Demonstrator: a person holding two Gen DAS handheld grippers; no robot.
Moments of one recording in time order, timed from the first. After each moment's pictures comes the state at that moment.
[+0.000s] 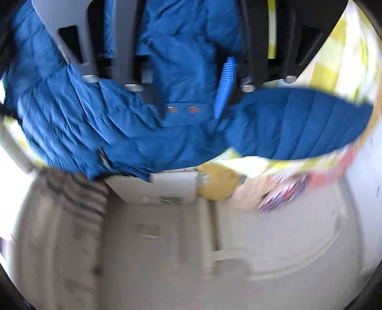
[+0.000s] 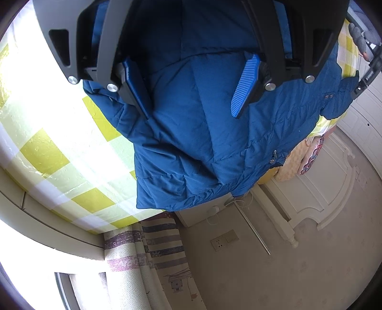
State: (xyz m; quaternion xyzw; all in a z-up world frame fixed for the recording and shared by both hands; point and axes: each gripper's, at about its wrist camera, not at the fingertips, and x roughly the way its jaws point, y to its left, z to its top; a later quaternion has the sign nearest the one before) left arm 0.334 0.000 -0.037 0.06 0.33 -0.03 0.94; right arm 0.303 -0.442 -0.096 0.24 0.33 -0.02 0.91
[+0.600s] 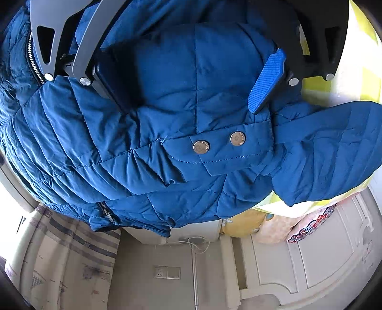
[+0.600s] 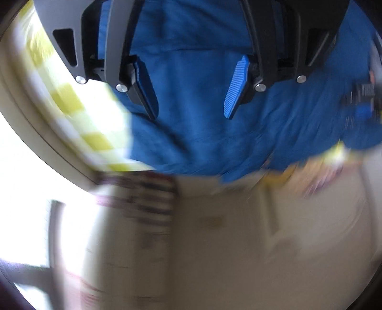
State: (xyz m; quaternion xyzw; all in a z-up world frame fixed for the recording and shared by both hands) left arm 0.382 -0.019 -0.112 0.05 0.43 -0.08 0.90; right arm 0.296 -0.359 -0.068 0.01 0.31 -0.03 0.95
